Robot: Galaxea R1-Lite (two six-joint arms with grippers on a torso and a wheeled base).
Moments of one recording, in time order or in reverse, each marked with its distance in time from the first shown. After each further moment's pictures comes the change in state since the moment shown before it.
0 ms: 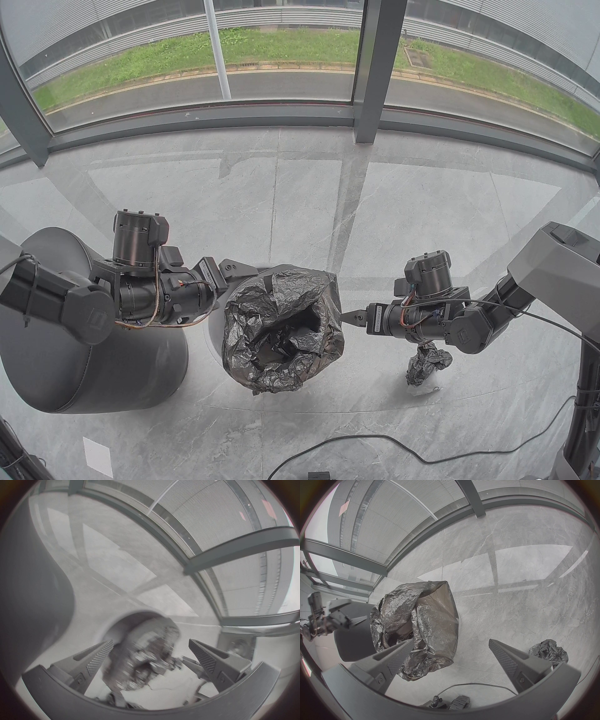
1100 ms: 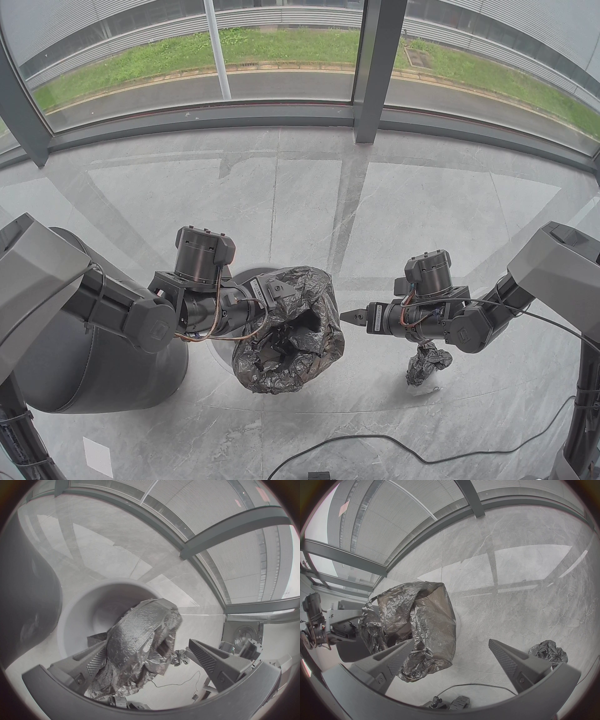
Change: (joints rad) left arm -0.132 0.185 -0.124 0.003 0.177 0.054; right arm -0.003 0.002 -0.005 0.000 0.001 -0.002
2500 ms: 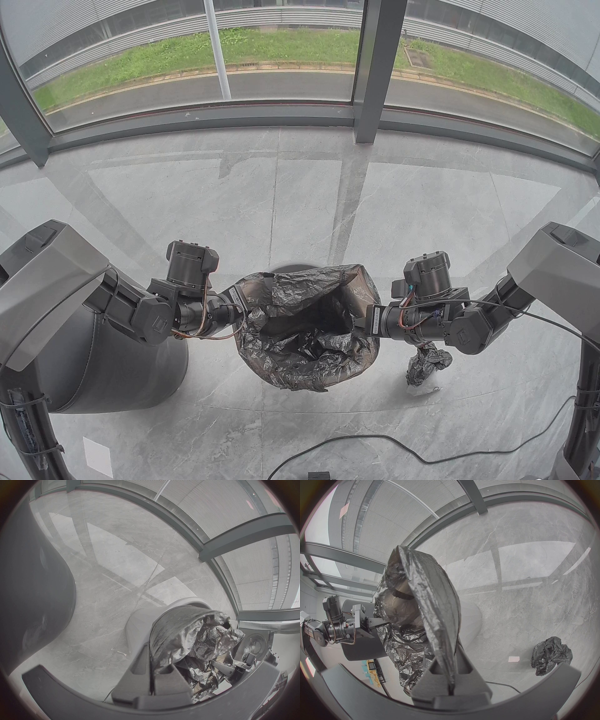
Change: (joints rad) left arm 0.116 0.116 -0.024 -0.004 0.010 0.005; right arm 0.003 0.000 0.008 0.005 0.040 0.012
